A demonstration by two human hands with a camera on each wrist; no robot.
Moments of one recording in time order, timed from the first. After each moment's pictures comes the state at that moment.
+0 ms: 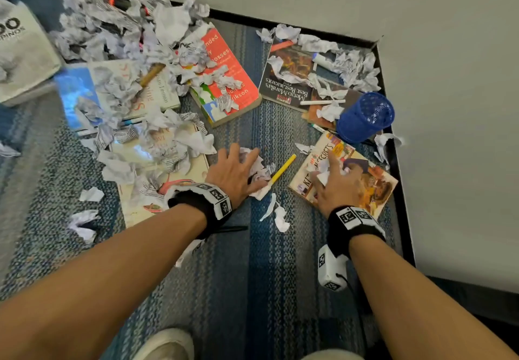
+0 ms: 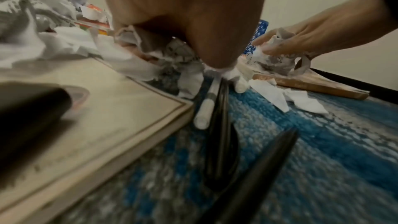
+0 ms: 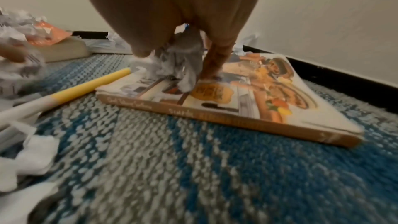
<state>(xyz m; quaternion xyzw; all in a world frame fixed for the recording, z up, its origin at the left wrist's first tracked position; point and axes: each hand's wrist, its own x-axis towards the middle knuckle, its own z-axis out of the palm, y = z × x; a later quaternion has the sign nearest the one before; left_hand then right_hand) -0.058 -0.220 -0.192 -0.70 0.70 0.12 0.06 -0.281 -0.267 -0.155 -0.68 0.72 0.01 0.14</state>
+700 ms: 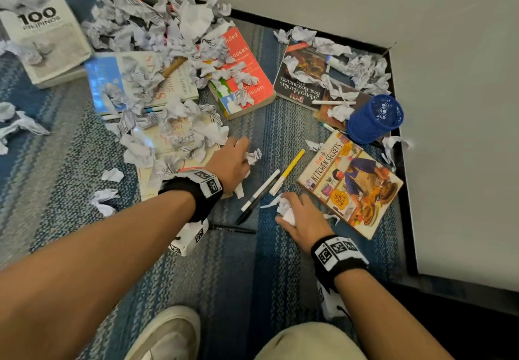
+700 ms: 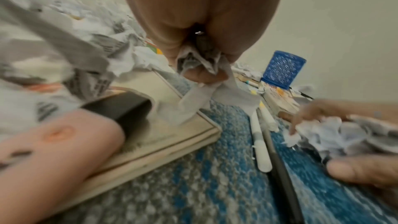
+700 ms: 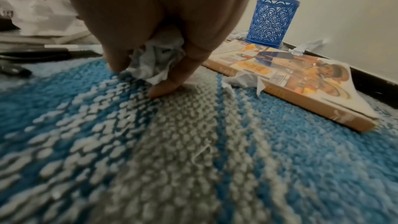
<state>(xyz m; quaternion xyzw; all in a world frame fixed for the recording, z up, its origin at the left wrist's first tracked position) -0.032 -0.202 -0.162 -0.71 0.62 0.30 -0.16 -0.261 -0.190 -0.168 -0.81 0.49 0.13 0.28</state>
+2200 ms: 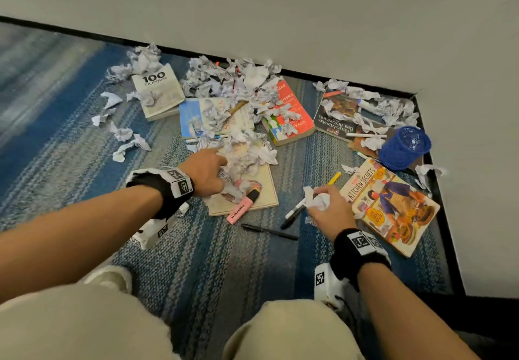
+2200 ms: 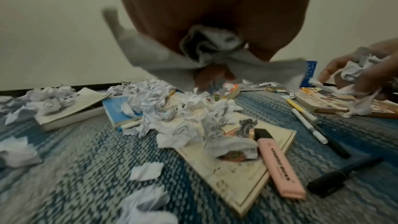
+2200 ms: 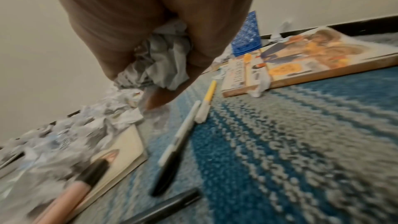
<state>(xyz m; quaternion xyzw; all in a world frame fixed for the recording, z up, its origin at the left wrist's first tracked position) 0.078 -0.092 -0.069 -0.77 0.61 0.19 0.02 -0.207 -0.157 -0.105 -0.69 0.60 -0.12 0.38</state>
